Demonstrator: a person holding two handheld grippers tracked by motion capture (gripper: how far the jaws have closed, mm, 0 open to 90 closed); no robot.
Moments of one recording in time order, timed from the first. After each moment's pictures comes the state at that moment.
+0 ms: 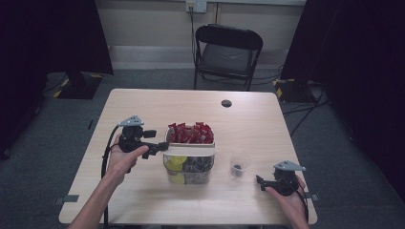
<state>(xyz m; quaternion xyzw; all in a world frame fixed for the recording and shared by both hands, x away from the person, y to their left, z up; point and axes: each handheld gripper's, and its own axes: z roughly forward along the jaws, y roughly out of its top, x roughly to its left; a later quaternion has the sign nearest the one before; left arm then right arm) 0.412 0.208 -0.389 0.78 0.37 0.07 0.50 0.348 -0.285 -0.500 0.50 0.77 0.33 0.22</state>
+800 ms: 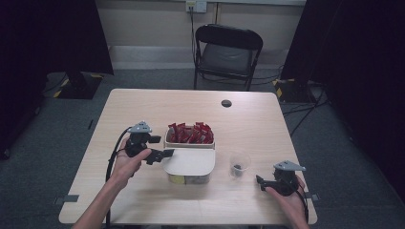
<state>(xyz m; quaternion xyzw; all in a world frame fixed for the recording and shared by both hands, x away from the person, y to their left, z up) 0.407 0.198 -0.403 0.80 0.36 0.08 0.47 0.348 -0.285 -0.500 0.50 0.77 0.33 0.22</state>
